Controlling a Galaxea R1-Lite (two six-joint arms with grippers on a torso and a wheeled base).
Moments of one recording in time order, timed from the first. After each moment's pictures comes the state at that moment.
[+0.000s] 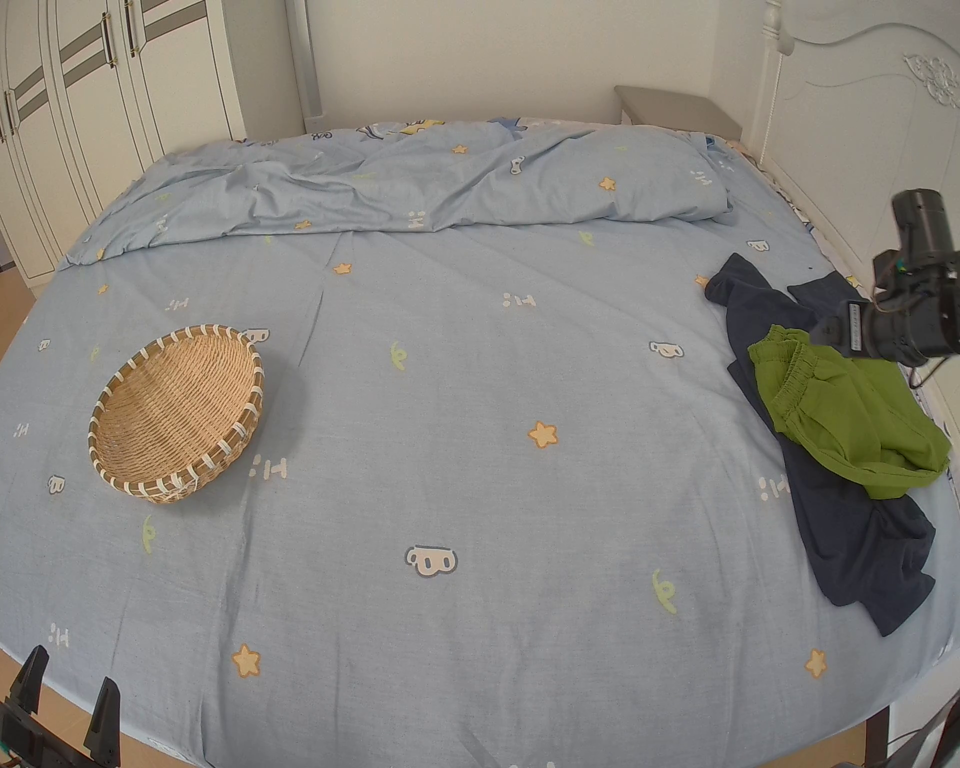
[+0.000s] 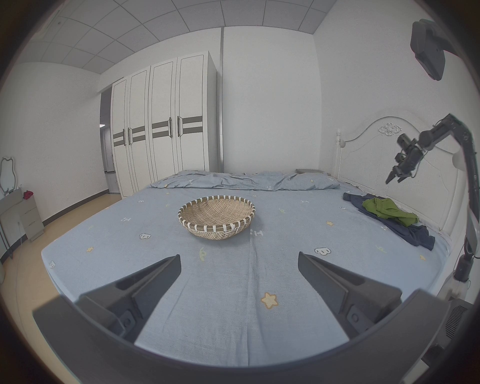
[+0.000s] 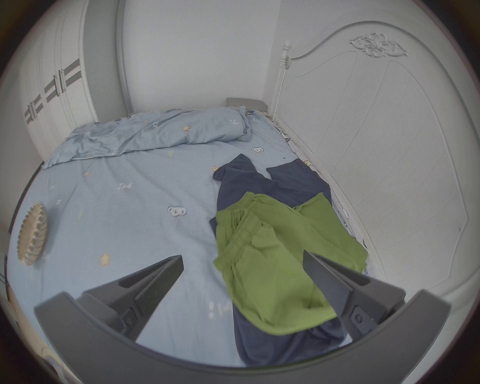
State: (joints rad) left arm 0.00 0.02 -0.02 0.00 0.04 -0.01; right arm 0.08 1.67 -1.41 0.33 -0.28 0.04
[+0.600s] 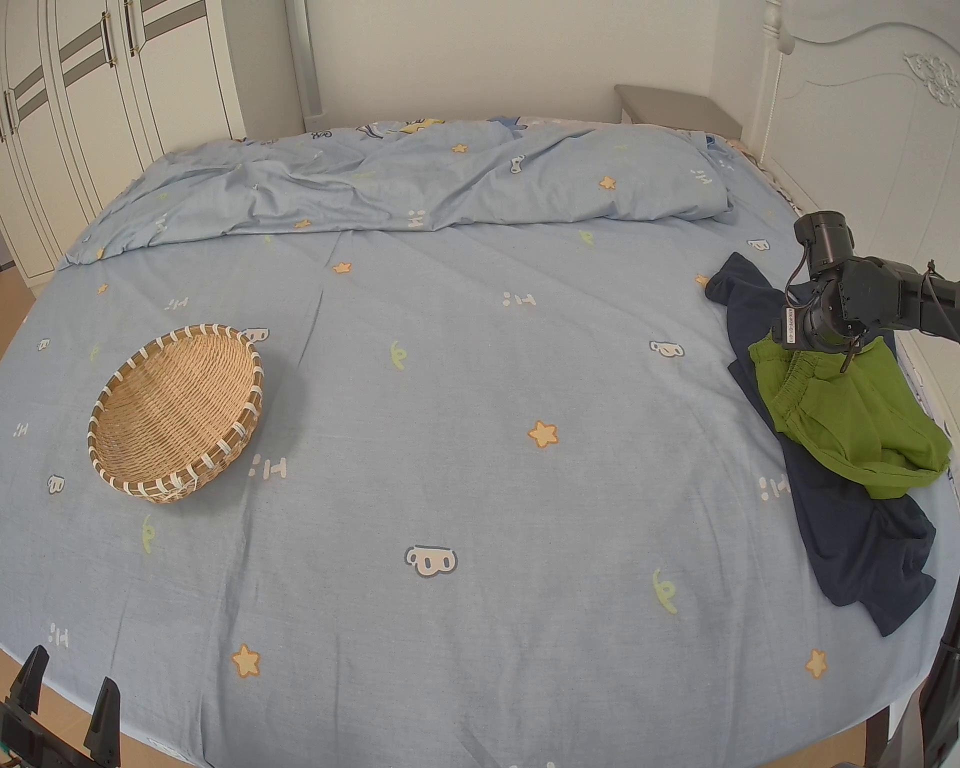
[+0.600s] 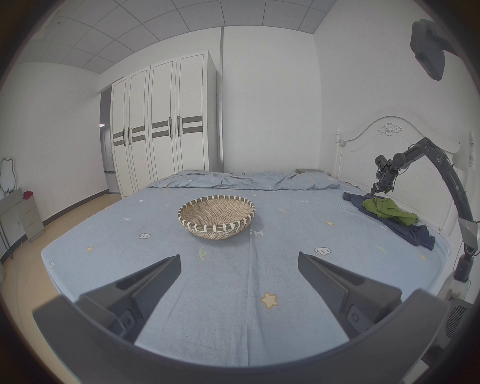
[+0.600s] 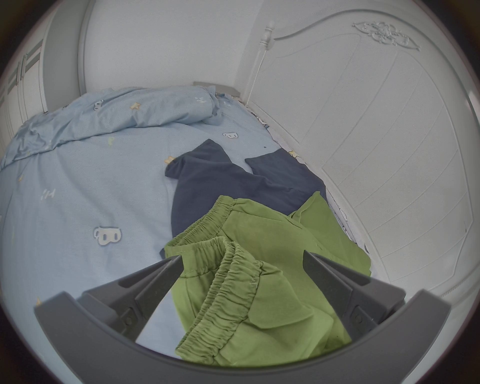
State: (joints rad) left arm 0.00 0.02 -0.02 0.00 0.04 -0.01; right arm 0.05 2.16 -1.89 0.38 -0.50 0.08
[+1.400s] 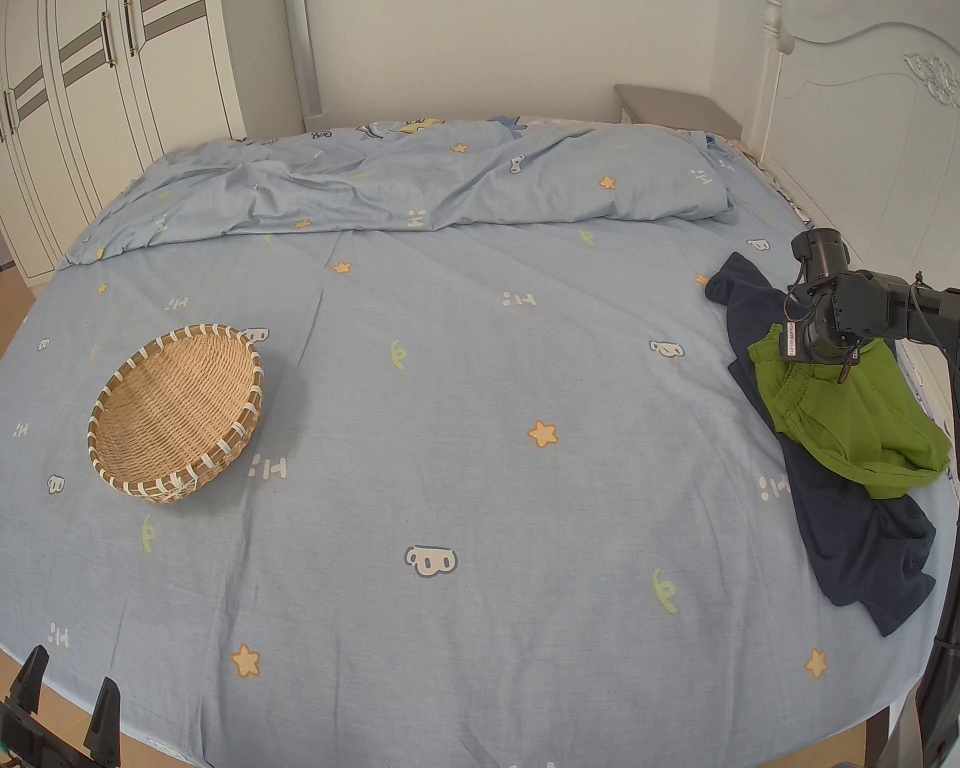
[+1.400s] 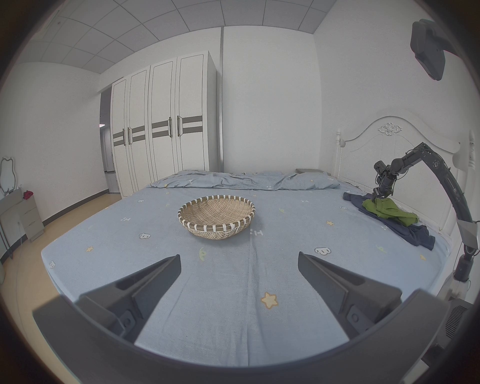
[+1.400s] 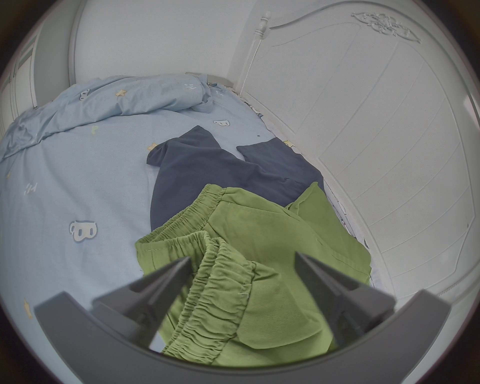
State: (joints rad) left arm 0.00 0.02 -0.02 0.00 0.04 -0.01; right arm 0.02 2.23 -1.93 0.39 -0.52 0.09
